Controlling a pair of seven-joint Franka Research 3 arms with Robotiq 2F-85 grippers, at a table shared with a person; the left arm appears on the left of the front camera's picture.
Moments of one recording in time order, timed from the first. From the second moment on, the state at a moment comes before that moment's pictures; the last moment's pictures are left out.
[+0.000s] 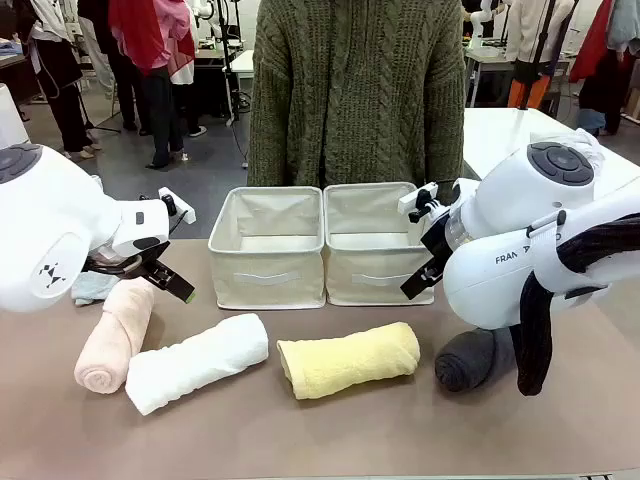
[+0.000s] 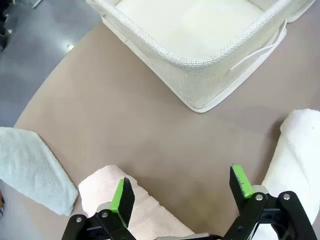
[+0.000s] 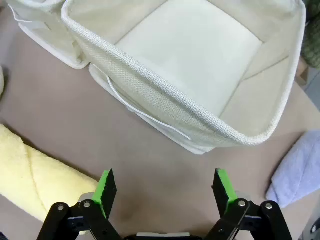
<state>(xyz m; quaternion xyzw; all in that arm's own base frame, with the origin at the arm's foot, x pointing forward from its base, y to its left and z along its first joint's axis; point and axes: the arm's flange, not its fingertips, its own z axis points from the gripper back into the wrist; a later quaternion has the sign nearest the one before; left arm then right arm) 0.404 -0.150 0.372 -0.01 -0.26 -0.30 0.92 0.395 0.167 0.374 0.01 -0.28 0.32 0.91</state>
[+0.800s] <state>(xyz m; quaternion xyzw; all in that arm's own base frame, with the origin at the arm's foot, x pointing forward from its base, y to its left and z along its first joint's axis) 0.404 -0.150 0.372 -0.01 -0.26 -0.30 0.92 0.395 0.167 0.374 0.01 -0.28 0.32 0.91</state>
